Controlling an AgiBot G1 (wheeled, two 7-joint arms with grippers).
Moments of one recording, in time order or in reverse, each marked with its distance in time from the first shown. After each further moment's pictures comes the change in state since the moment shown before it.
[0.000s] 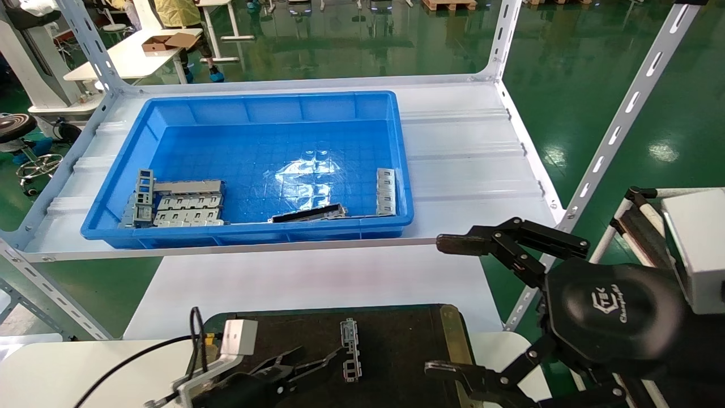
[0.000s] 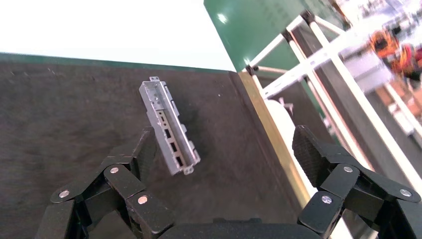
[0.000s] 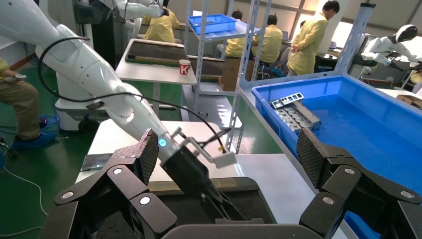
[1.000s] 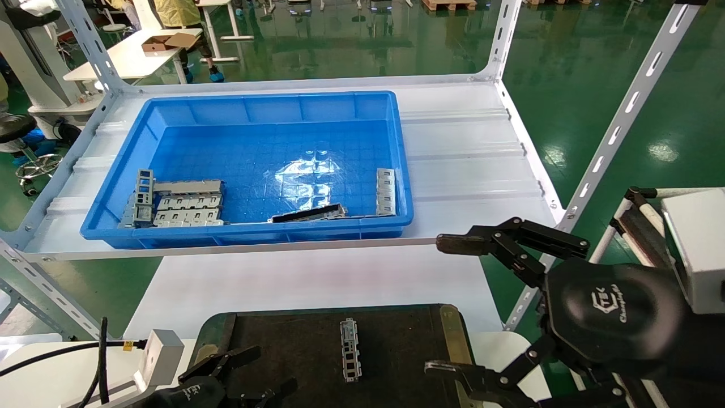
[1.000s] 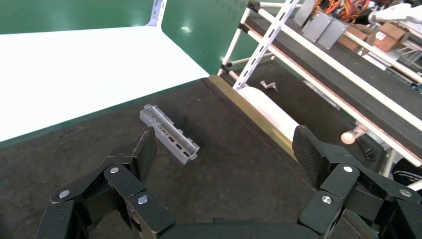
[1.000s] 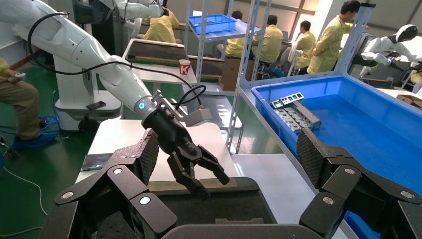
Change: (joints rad) left arm 0.176 -0.238 -0.263 0.019 -0.037 0.472 0.329; right arm 0.000 0.000 0.000 0.000 0.000 0.000 0.000
